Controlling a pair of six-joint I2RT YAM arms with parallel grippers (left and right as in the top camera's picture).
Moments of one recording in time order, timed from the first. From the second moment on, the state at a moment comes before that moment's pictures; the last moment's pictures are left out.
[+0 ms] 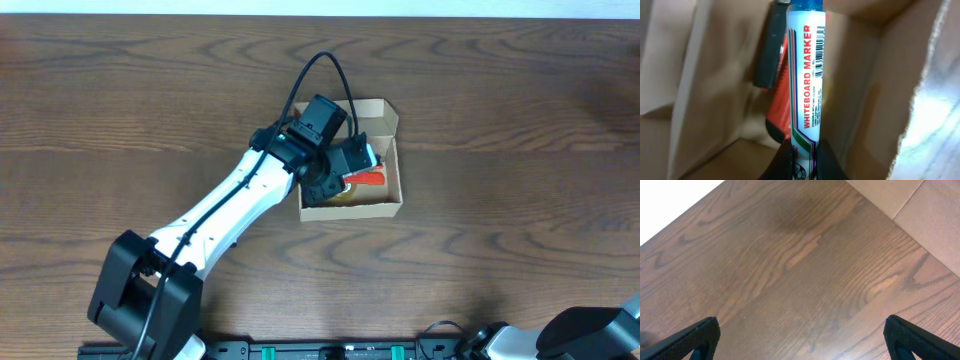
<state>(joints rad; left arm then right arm) -0.62 1.74 1.32 -0.77 0.17 0.64 -0.77 1.53 1.68 -1.03 -0.15 0.03</state>
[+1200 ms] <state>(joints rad) -0.66 1.90 1.34 -0.73 0.07 0.71 -0.77 1.53 1.68 -1.03 -0.19 0.03</state>
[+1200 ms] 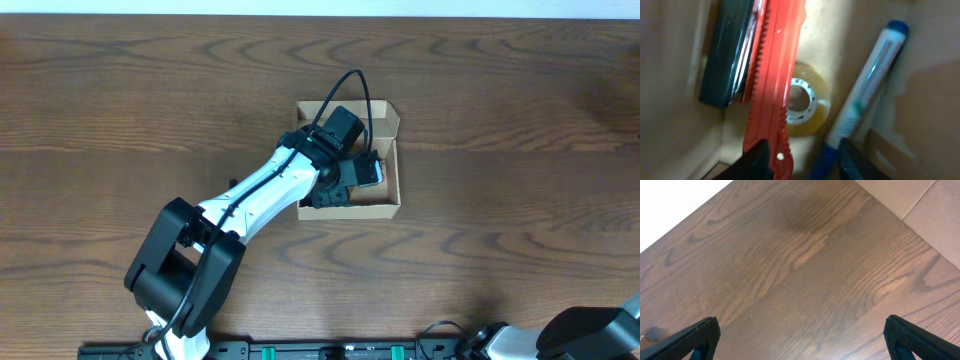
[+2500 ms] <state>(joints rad) -0.05 1.75 1.74 -1.34 -0.01 -0.07 -0.77 1.53 1.68 -1.03 -0.23 0.01</state>
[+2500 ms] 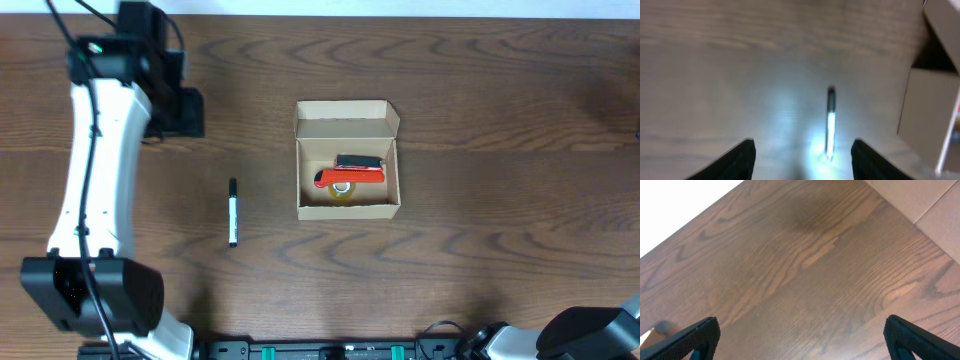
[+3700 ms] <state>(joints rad) -0.19 1.61 0.90 -0.70 0.00 -0.25 -0.74 1.53 1.68 -1.03 -0.24 -0.01</state>
